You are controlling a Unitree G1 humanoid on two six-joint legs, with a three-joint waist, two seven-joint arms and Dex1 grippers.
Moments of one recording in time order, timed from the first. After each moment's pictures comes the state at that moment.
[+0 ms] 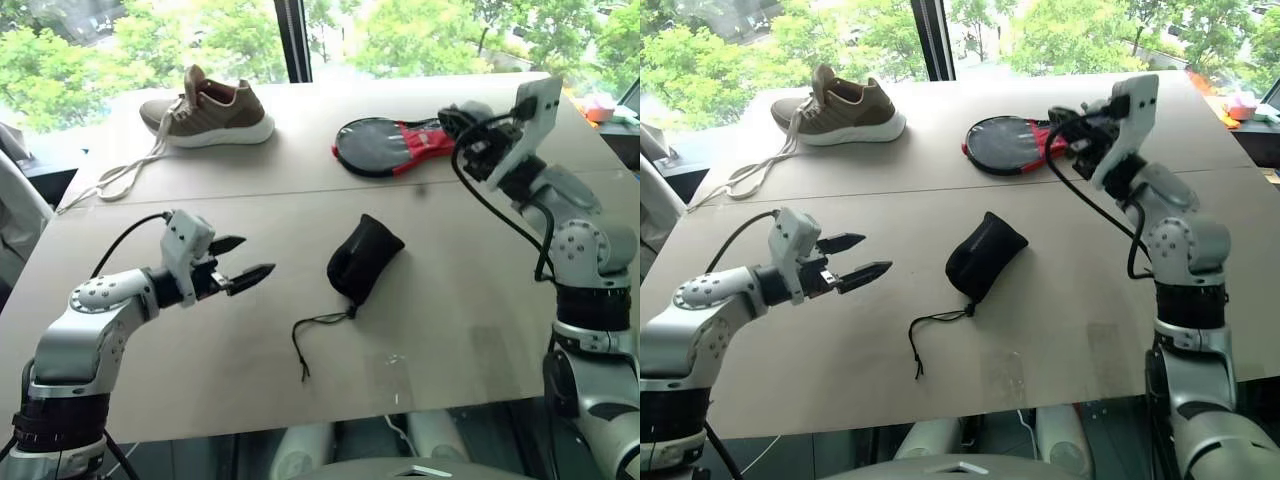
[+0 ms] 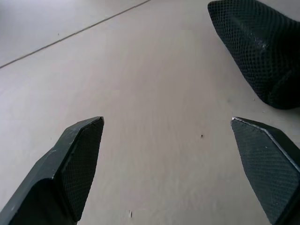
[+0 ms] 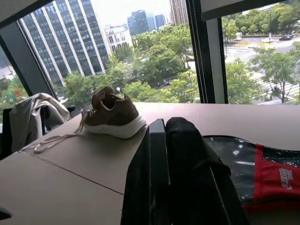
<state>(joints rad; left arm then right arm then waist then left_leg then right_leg) -0.01 0.78 0.25 -0.24 -0.48 0.59 -0.86 -0.57 -0.50 -0.07 -0.13 0.63 0.57 0.54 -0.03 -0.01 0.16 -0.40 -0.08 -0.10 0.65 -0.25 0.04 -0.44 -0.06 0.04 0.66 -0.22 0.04</state>
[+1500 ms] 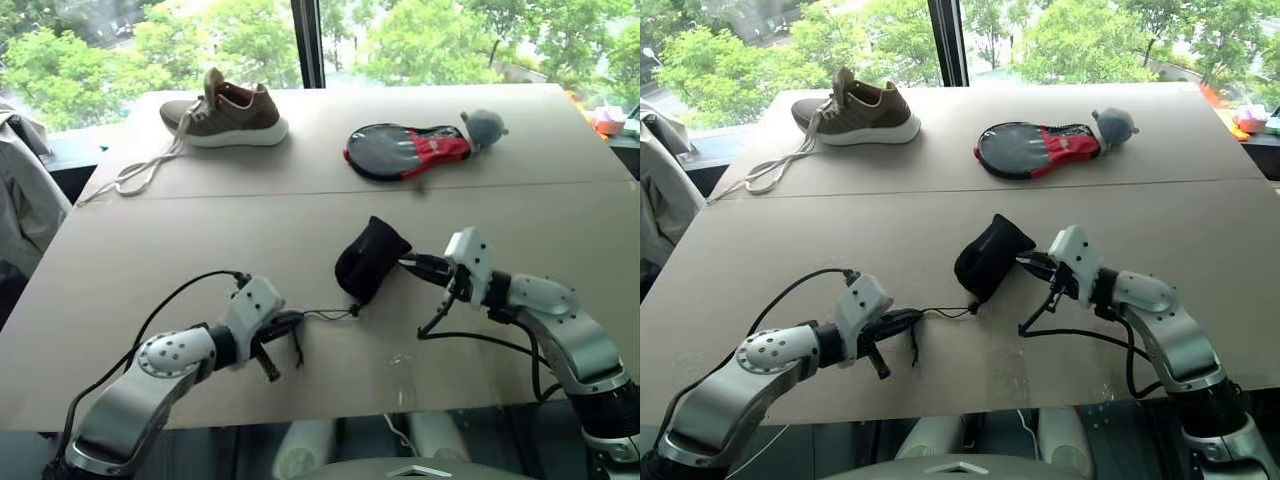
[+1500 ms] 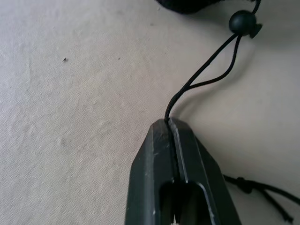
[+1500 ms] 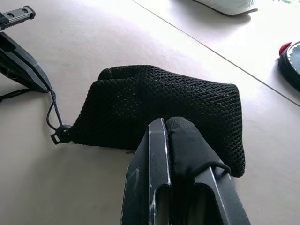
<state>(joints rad) 0.18 0.76 -0.01 -0.62 -0.35 0.70 -0.65 -0.21 -0.54 0.14 -0.33 0.32 0.33 0.79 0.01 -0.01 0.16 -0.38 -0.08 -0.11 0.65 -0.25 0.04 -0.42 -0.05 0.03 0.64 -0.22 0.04</state>
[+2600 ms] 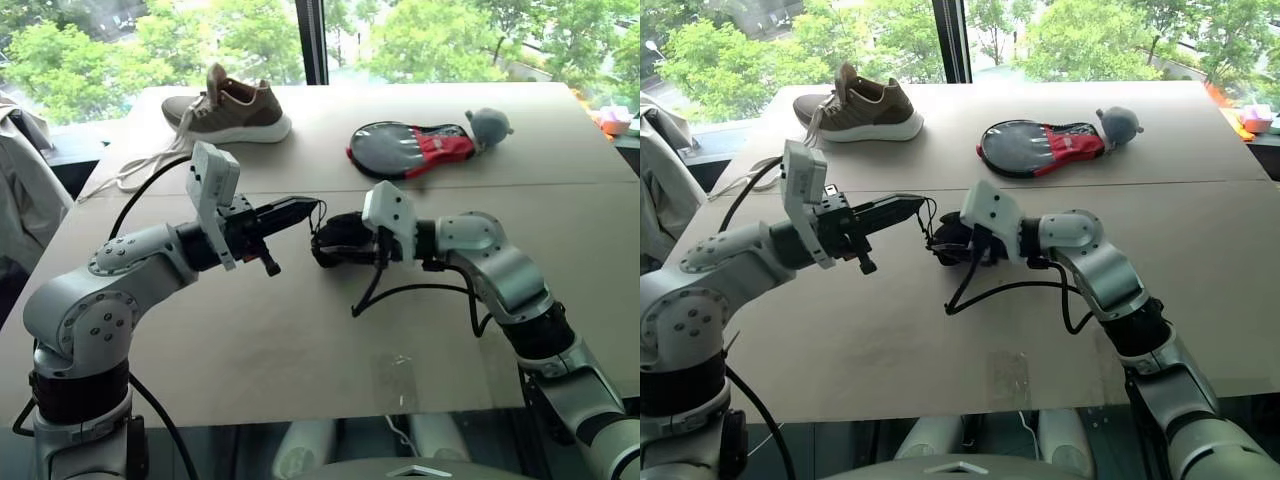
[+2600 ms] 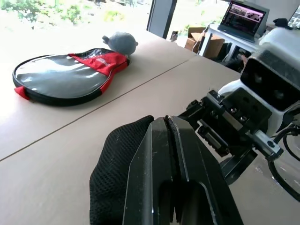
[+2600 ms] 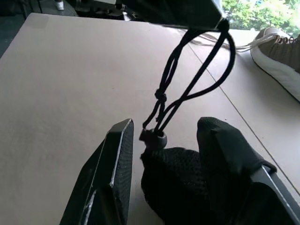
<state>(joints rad) -0.39 0.70 0.28 -0.52 -1.02 0.97 -0.54 -0.65 -0.34 0.35 -0.19 0.23 0.50 0.90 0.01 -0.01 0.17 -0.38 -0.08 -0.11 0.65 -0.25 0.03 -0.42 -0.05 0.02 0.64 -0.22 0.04</state>
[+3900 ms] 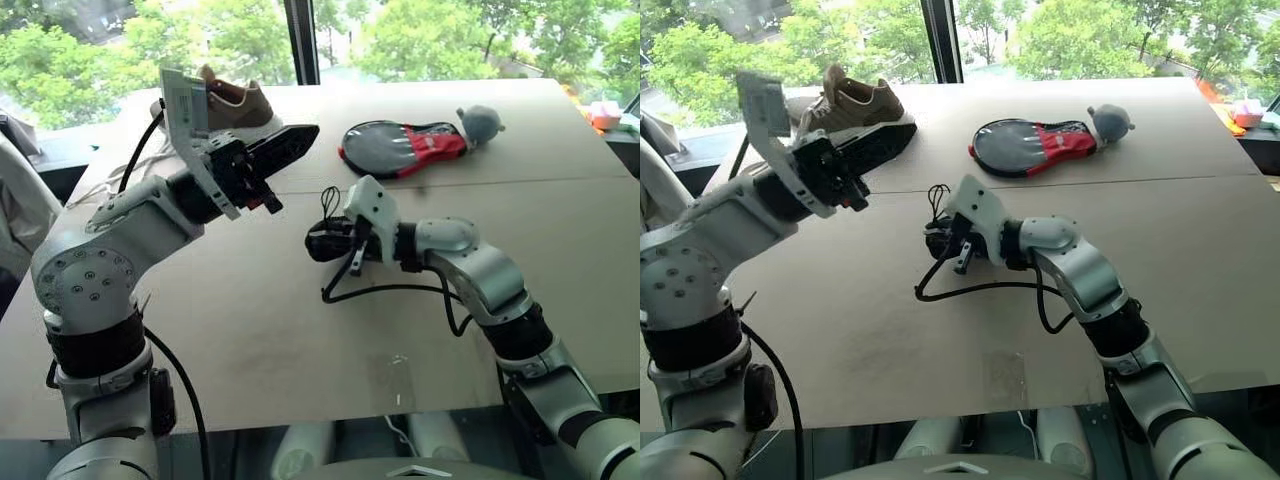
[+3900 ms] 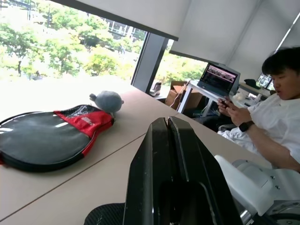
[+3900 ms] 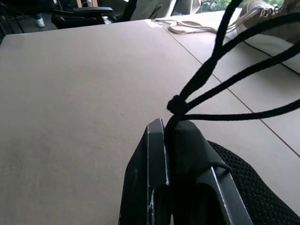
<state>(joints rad) -0.62 0.61 0.33 -0.39 -1.28 0.95 -0.29 -0.66 -0.23 0.35 -0.17 0.25 0.62 0.78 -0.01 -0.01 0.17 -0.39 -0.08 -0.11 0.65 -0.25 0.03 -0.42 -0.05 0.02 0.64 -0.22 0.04</state>
